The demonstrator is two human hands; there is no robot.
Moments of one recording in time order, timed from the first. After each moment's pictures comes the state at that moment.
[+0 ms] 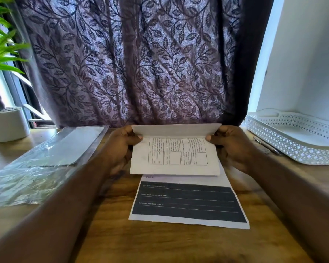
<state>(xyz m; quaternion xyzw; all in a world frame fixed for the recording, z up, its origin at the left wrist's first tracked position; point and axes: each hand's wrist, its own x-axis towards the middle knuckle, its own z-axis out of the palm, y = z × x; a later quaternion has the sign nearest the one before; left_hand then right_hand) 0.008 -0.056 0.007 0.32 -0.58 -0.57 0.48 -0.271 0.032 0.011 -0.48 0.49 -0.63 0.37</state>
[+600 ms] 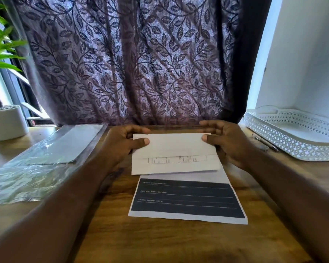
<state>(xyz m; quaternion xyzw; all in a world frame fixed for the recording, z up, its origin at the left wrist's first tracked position) 0.013 -0.062 0.002 0.36 -0.70 -0.41 0.47 -0.277 0.032 0.009 -0.54 0.52 -0.58 0.31</state>
